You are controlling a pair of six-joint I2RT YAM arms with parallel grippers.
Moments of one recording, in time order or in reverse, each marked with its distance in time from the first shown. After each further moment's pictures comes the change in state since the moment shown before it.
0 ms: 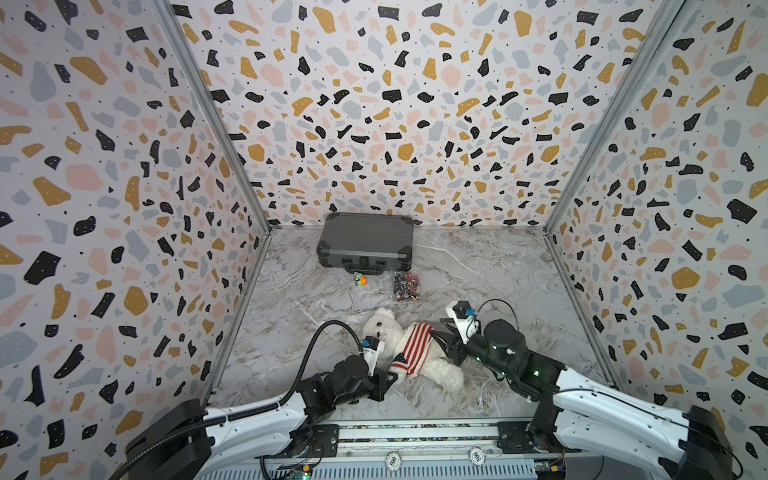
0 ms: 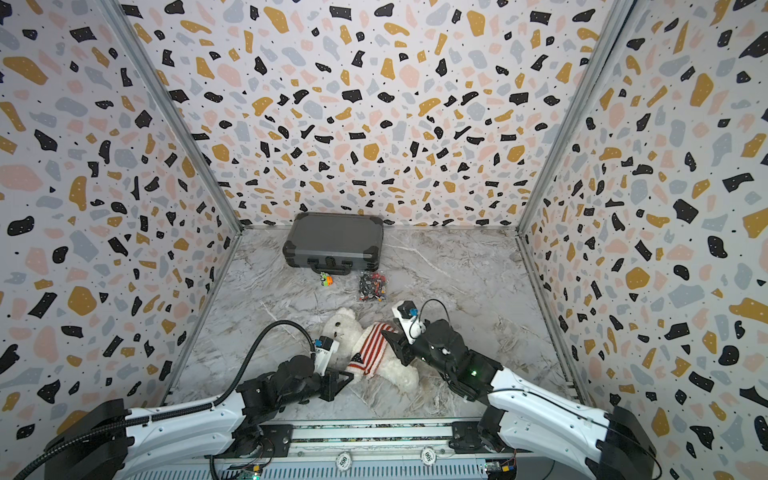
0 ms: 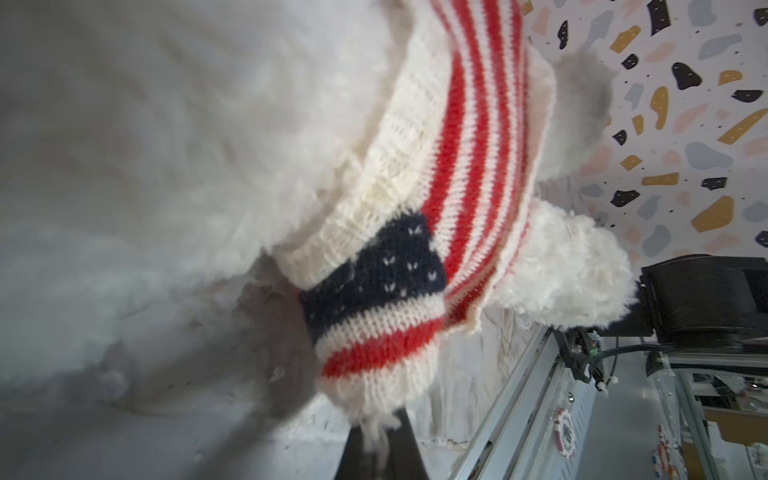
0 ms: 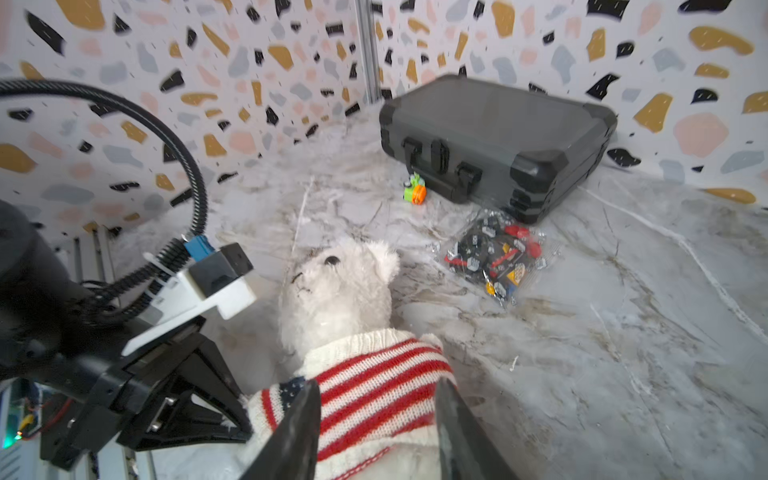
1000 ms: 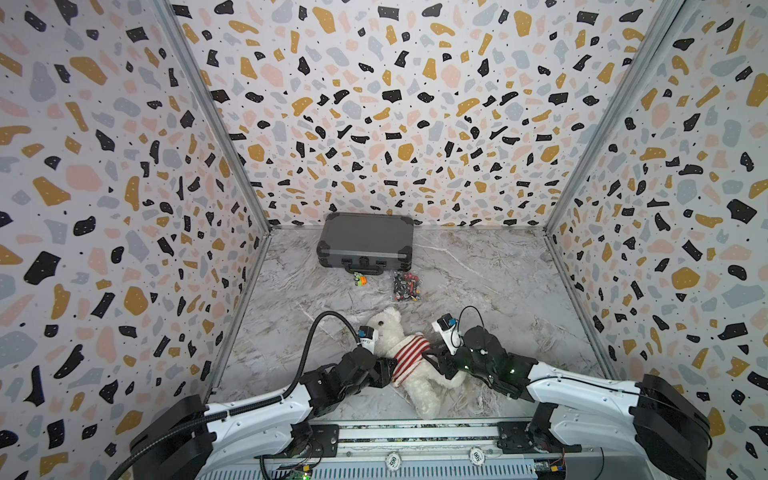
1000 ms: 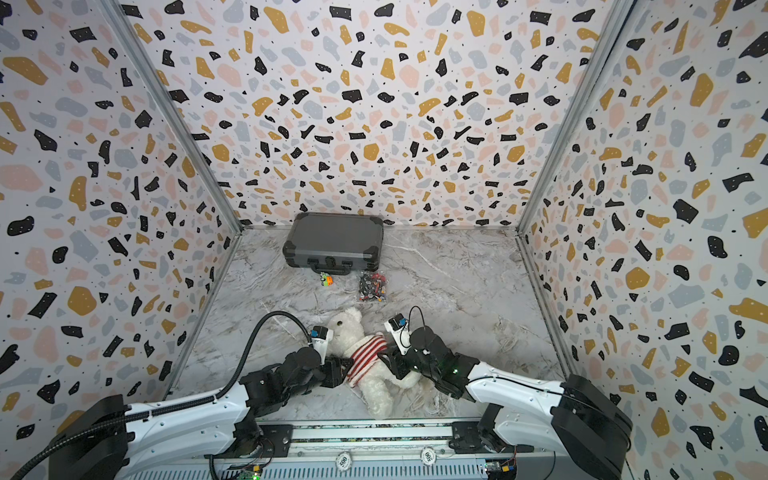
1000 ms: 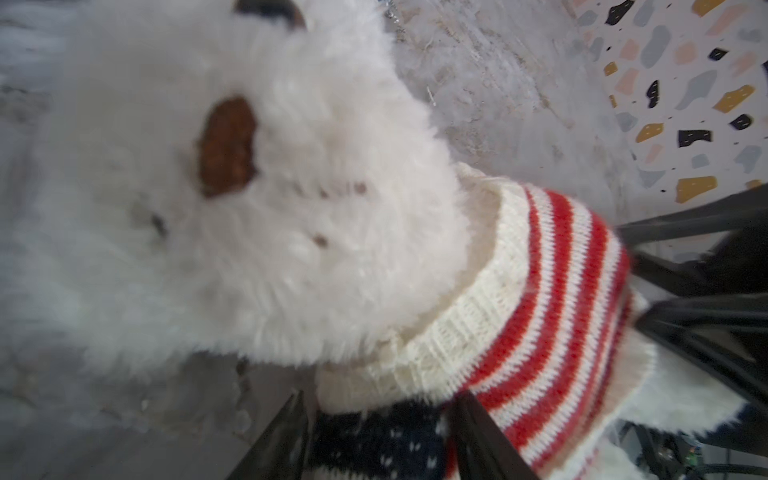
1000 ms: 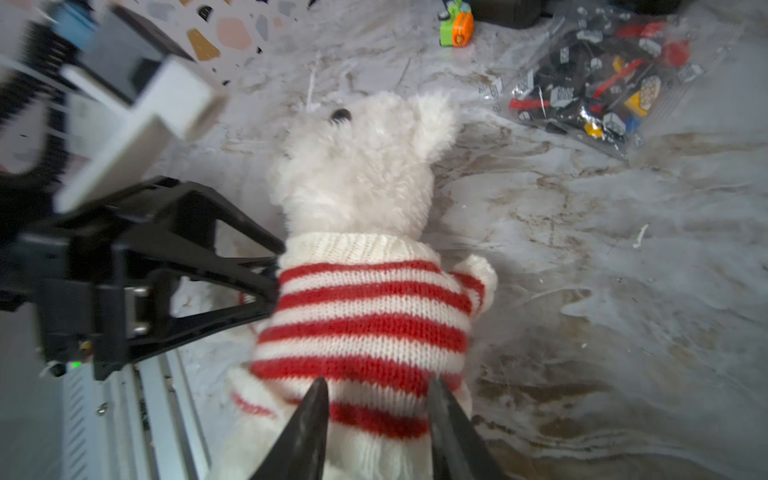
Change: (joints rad) left arm 0.013 0.076 0.121 -0.124 -0.220 0.032; right arm -0.021 0.106 -0.138 0.090 -0.174 0.191
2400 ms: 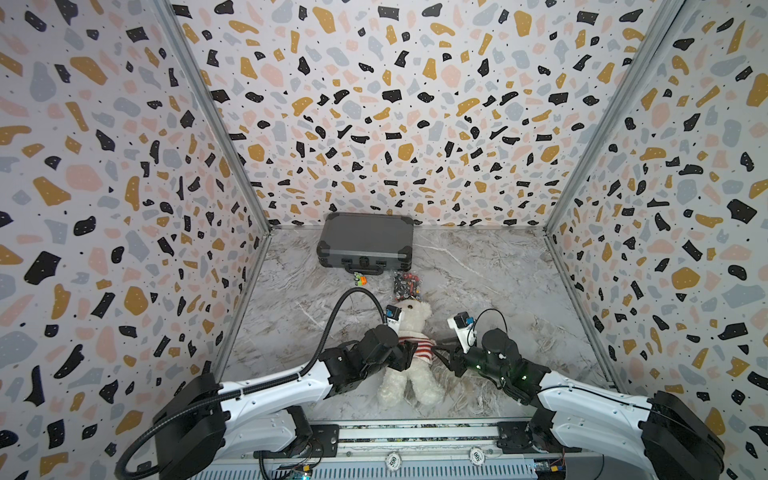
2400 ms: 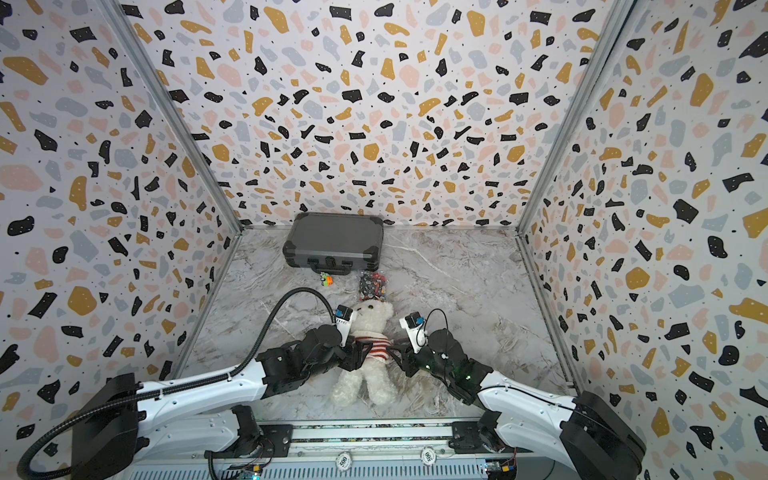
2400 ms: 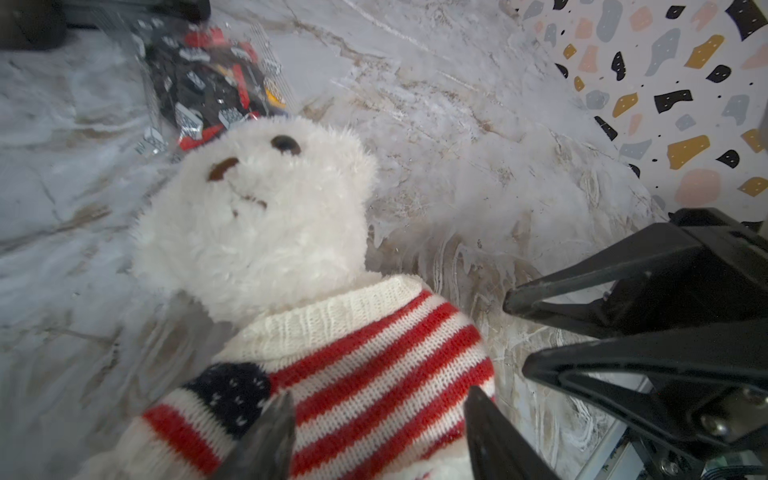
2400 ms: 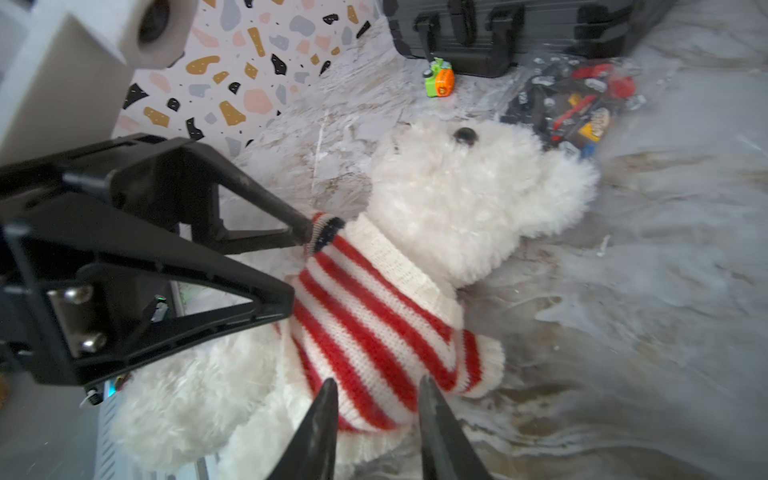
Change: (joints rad) left arm -0.043 0.175 0.314 -0.115 -0.027 0.200; right arm -0.093 -0.076 -0.134 0.153 -0.069 0.047
